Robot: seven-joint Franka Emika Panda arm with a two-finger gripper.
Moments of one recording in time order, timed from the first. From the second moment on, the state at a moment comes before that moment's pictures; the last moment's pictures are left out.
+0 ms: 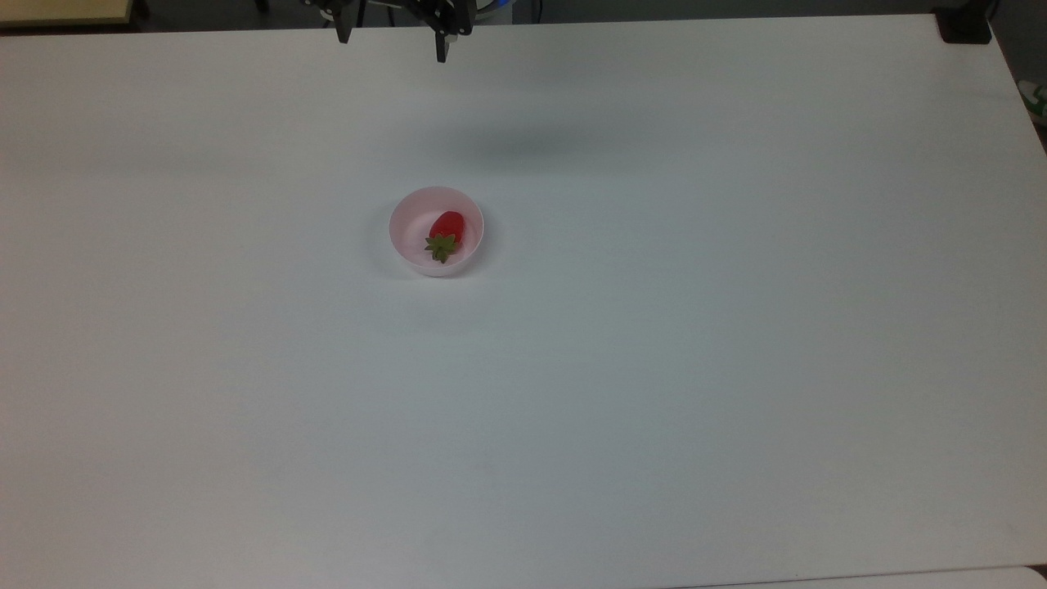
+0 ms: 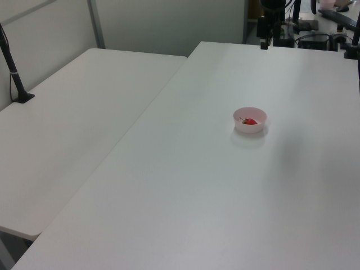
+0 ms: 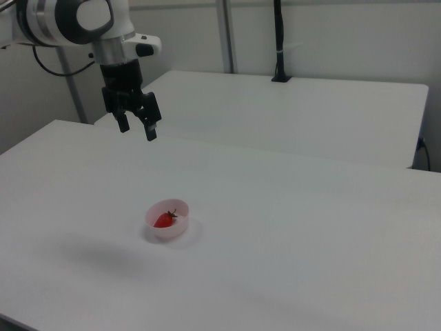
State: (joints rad) arm 0.04 0.03 -0.04 -1.60 -0.05 1.59 0.17
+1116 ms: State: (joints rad) arm 0.03 0.17 -0.03 -1.63 -0.05 1.65 0.00
